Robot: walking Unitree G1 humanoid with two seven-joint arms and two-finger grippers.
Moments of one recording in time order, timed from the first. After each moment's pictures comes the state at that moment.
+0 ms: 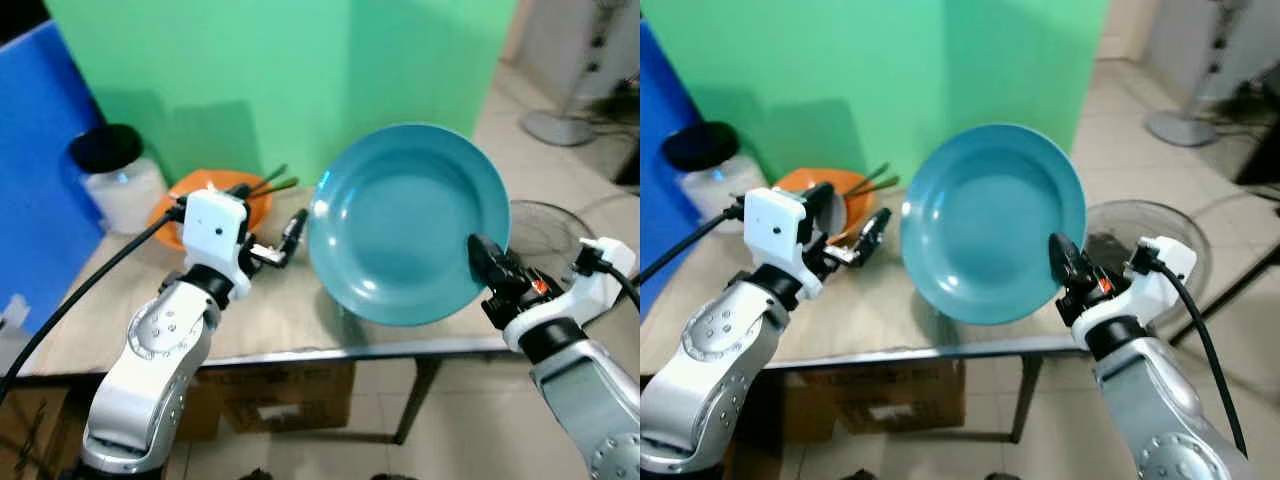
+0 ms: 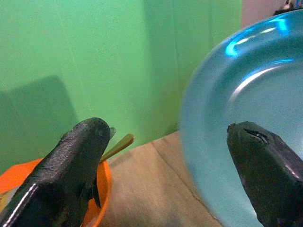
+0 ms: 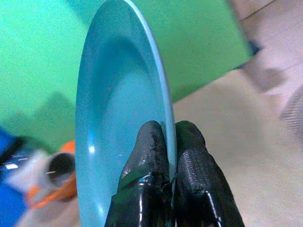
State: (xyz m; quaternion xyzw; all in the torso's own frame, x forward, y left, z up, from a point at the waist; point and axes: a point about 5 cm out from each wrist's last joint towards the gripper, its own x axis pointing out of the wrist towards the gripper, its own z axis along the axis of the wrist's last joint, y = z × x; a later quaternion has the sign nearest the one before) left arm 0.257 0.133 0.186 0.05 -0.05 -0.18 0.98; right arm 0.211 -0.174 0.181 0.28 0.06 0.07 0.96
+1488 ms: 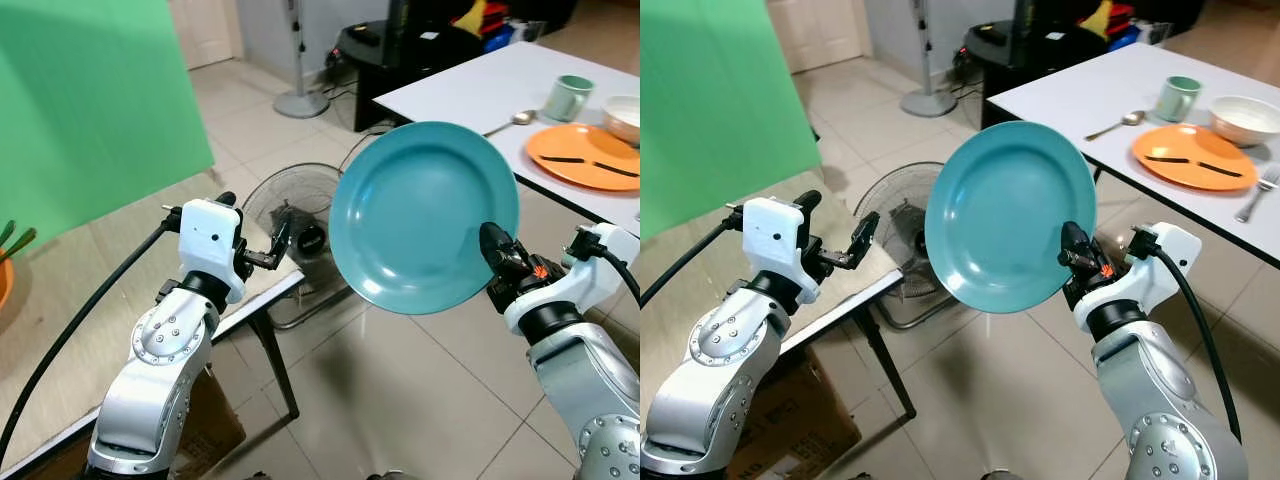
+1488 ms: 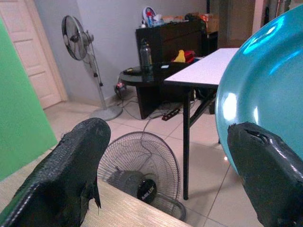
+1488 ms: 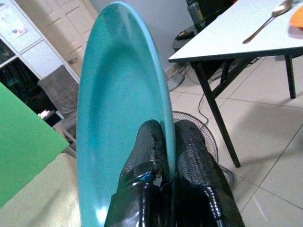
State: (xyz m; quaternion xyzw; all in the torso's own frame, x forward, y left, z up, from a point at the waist) left arm 0.258 0.136 0.176 0.05 -0.04 -0.15 0.99; right arm 0.222 -0.176 0.185 0.25 0.04 0.03 0.97
